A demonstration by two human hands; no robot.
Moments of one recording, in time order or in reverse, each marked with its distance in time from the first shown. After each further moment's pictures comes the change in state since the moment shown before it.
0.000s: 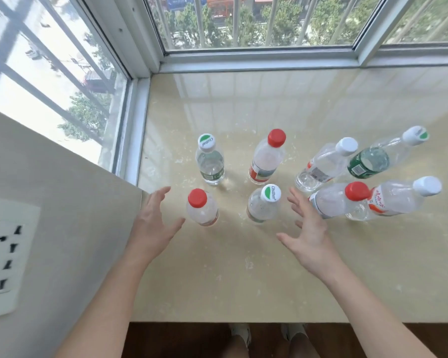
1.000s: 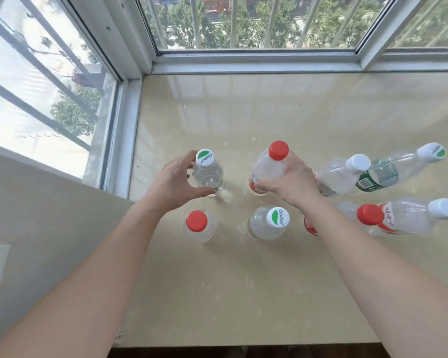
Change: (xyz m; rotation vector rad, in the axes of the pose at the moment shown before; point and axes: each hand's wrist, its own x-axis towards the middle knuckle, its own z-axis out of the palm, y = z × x) left_hand 0.124 0.058 0.006 -0.031 -0.189 0.243; right_hand 0.141 -0.070 -0.007 -0.161 0.047 0.111
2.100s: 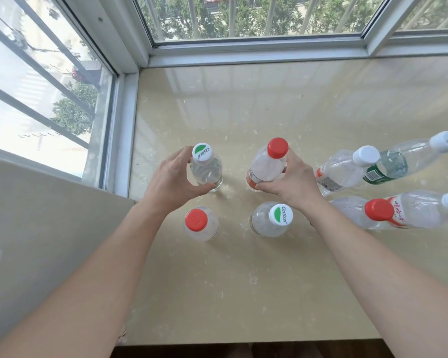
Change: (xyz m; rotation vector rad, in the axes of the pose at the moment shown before) left_hand -0.004 -0.002 0.004 0.182 0.098 0.058; right_hand -0.002 0.017 0.012 0.051 0.008 -0.093
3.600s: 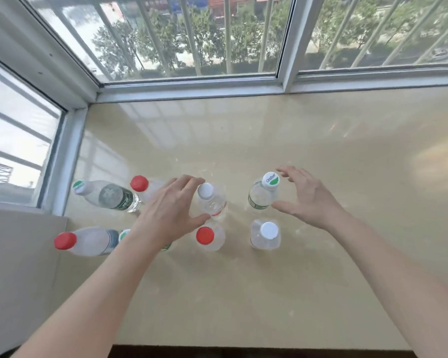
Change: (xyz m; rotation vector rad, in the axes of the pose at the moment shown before) left_hand 0.017 0.269 0.089 0.400 -0.152 0.042; right_hand 0.012 0.144 -0.280 -0.271 -0.193 -0.190
